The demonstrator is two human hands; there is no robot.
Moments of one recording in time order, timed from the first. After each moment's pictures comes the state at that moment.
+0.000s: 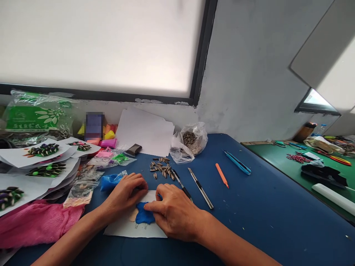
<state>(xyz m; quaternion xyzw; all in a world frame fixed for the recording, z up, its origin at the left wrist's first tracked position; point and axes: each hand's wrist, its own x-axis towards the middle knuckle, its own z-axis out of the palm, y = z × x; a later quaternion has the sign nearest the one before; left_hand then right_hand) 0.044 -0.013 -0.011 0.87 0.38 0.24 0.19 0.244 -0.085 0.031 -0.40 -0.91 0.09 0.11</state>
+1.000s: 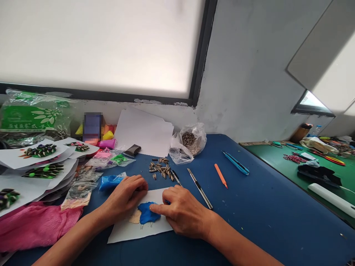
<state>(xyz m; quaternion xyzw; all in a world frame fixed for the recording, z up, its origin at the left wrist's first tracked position) 0.044 -0.016 -0.010 0.89 0.36 0.24 0.17 0.267 -0.084 0.024 -0.34 -0.94 0.00 0.08</state>
